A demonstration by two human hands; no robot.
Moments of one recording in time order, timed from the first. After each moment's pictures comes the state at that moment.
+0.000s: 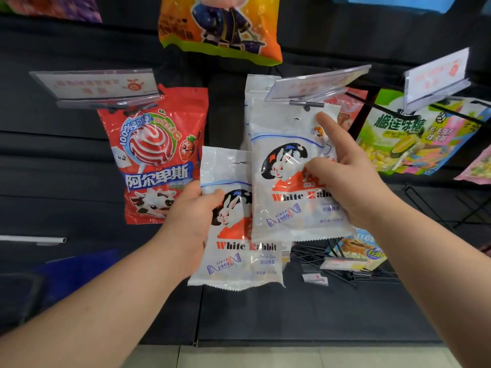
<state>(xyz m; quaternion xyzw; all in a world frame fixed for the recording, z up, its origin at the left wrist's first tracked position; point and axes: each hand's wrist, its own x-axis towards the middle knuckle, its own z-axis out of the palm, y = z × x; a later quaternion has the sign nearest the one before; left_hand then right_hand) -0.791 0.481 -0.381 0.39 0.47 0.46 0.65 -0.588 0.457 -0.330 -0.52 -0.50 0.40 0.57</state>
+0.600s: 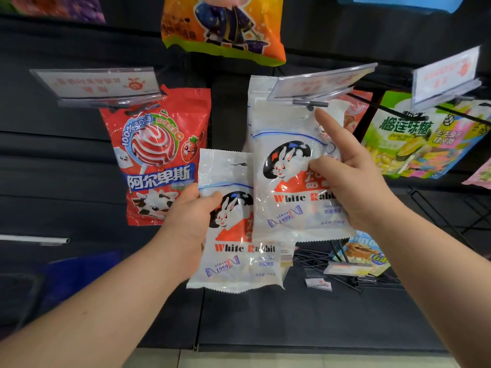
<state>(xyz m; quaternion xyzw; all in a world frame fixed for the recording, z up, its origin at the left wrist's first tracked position) -0.794 0.487 -0.388 0.39 0.47 0.46 0.64 -0.586 0.460 -0.333 -0.49 -0.53 0.40 0.56</state>
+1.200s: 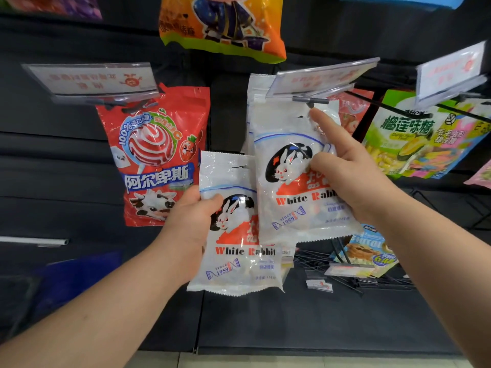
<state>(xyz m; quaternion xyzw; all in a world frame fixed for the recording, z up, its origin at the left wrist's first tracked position) -0.793 0.491 -0.400 0.39 0.46 0.46 0.65 -0.584 0.468 -0.326 -0.54 -0.56 0.38 0.50</state>
